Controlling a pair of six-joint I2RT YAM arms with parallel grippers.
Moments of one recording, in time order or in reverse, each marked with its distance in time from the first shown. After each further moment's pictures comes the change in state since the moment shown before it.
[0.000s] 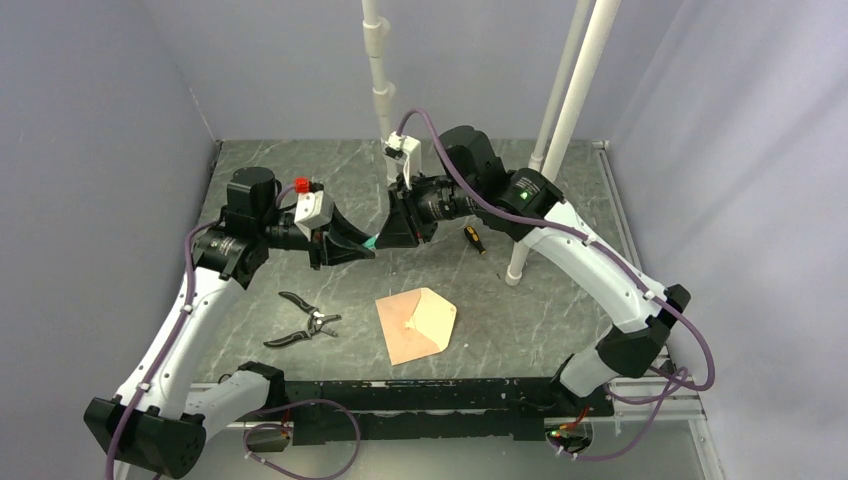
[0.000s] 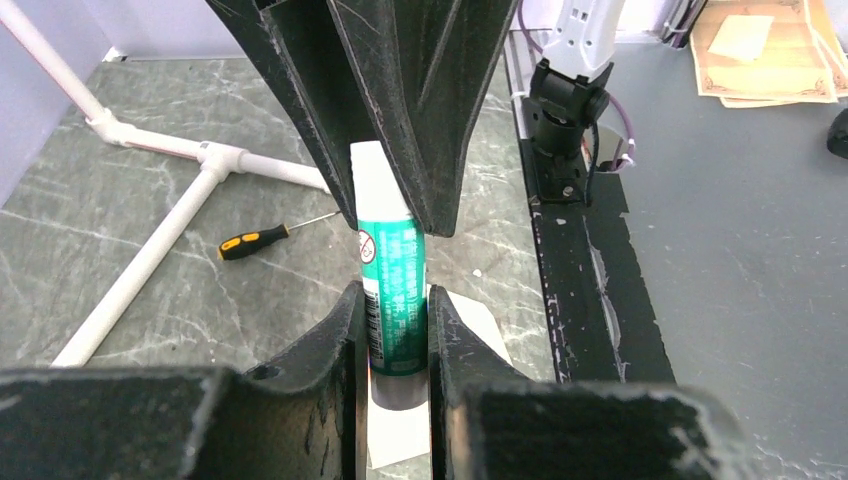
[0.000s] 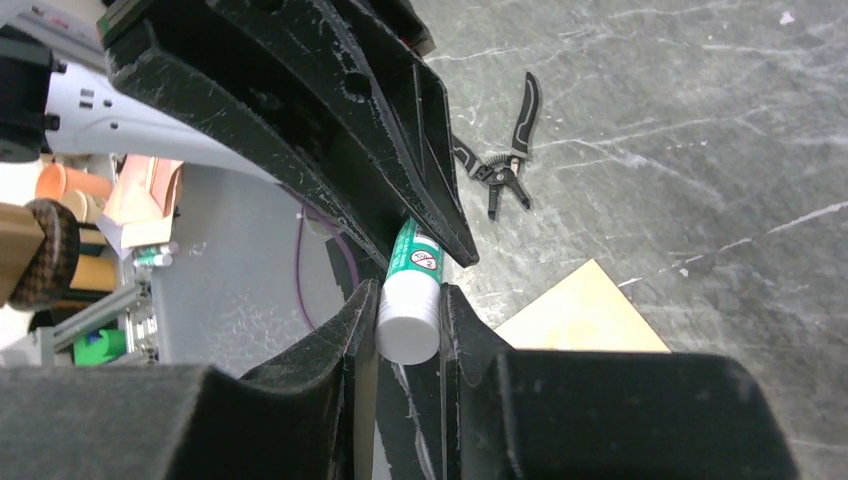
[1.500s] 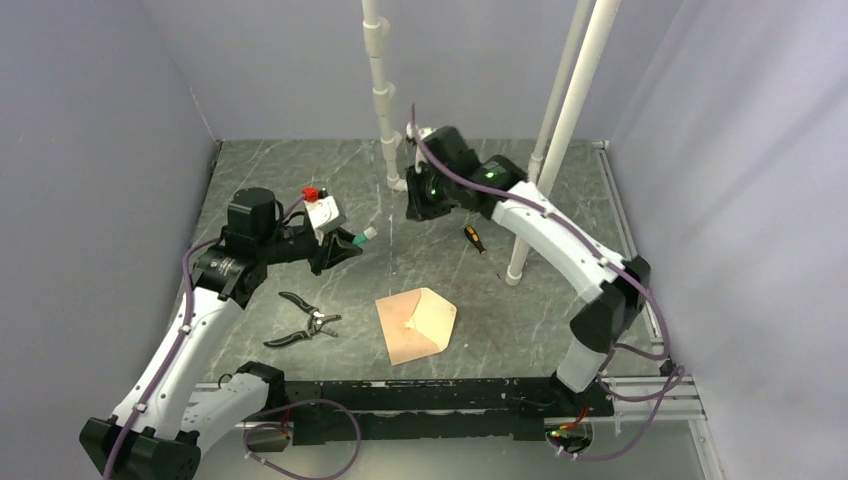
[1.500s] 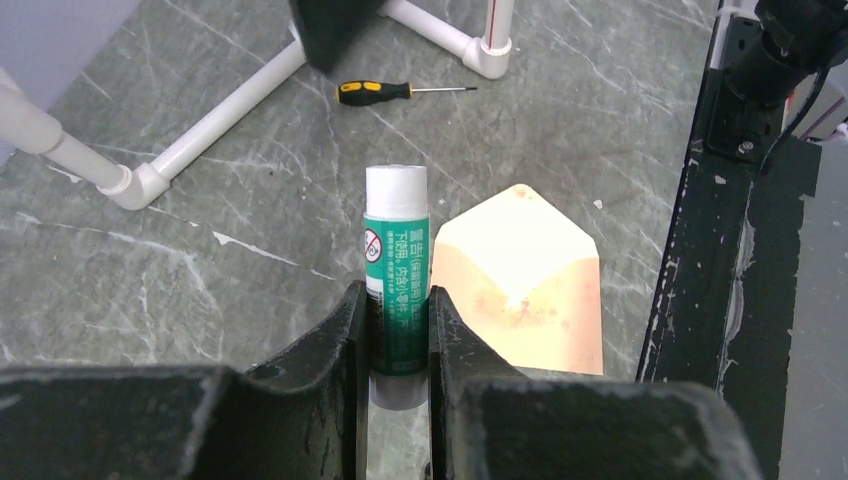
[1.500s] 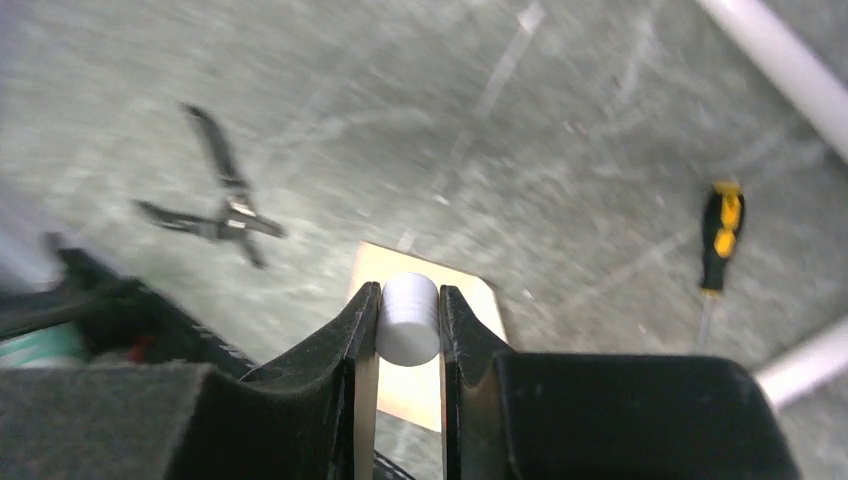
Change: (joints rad) left arm -0.019 -0.098 -0.123 -0.010 -0.431 -0.044; right arm -0.108 0.153 0.056 -0.097 0.445 0.104
